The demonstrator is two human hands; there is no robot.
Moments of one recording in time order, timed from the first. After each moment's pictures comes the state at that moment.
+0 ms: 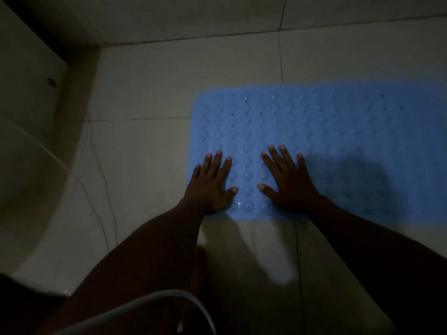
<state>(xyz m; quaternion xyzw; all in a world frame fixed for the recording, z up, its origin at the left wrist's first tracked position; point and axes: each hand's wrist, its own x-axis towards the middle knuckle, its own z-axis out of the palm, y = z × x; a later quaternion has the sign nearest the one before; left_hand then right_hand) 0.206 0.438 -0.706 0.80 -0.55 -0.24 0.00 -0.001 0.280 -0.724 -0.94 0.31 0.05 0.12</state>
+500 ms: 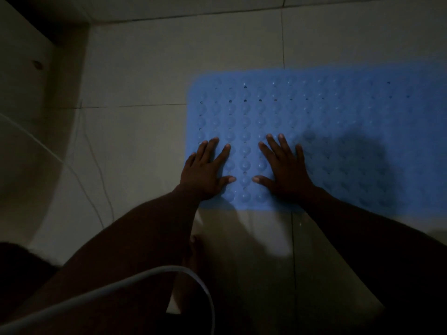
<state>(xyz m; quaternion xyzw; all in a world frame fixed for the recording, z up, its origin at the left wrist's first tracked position) 0.213 0.431 -0.698 0.80 -0.55 -0.22 0.00 0.003 0.278 -0.723 -0.93 0.31 0.06 0.16</state>
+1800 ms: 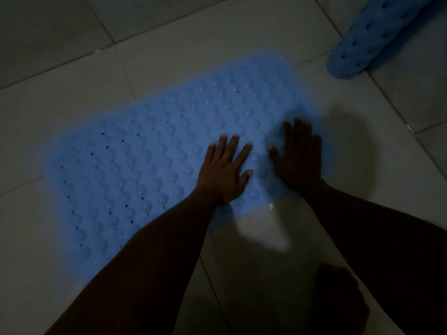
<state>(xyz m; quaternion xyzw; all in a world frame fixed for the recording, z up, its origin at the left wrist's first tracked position) -0.027 0.227 -0.729 0.62 -0.78 -0.10 0.04 -0.238 0.165 -0.745 -0.74 0.66 -0.09 0.04</state>
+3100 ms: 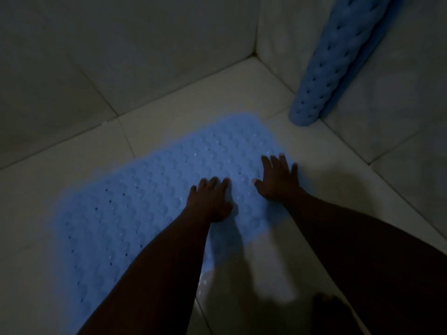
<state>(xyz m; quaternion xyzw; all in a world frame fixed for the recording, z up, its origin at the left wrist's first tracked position) -0.029 0.180 -0.641 0.64 -0.71 -0.23 -0.18 -0.231 0.131 -0.659 -0.72 0.67 0.06 0.19</state>
